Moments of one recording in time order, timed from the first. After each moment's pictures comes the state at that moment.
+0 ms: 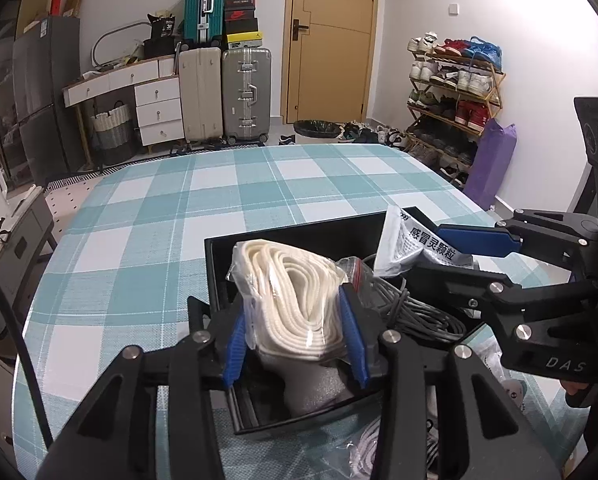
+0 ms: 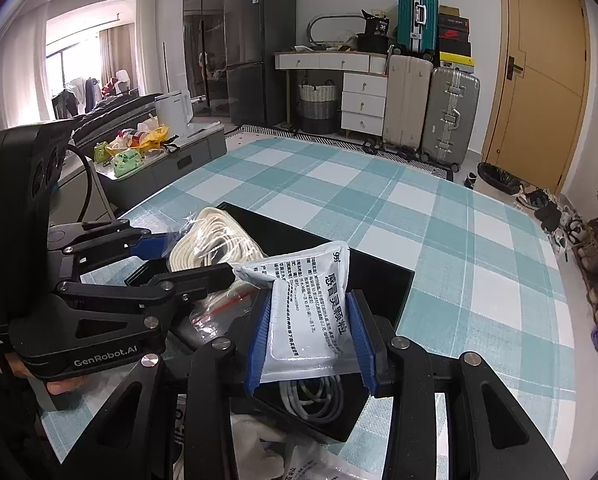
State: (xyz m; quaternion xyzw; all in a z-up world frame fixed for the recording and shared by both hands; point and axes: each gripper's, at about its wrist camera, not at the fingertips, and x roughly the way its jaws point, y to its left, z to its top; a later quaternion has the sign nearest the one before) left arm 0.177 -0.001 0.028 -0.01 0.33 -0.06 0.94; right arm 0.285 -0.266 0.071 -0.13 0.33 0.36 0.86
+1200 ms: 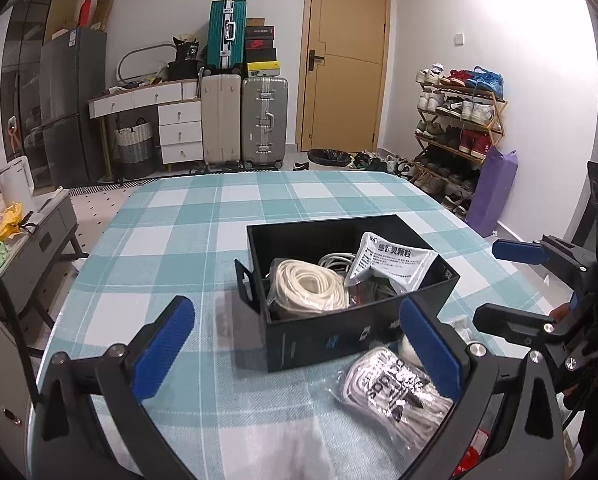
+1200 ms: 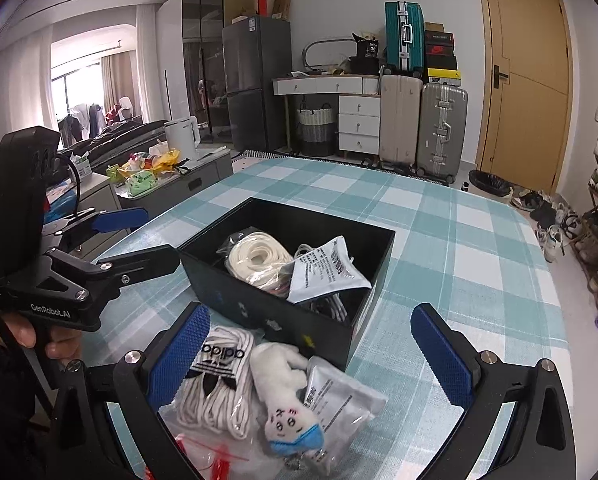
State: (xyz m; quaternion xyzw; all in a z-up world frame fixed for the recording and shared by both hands) left arm 0.092 0.011 0.049 -0.03 0.27 -0.03 0.96; right arm 0.212 -0.323 0.080 -0.10 0.29 0.36 0.88
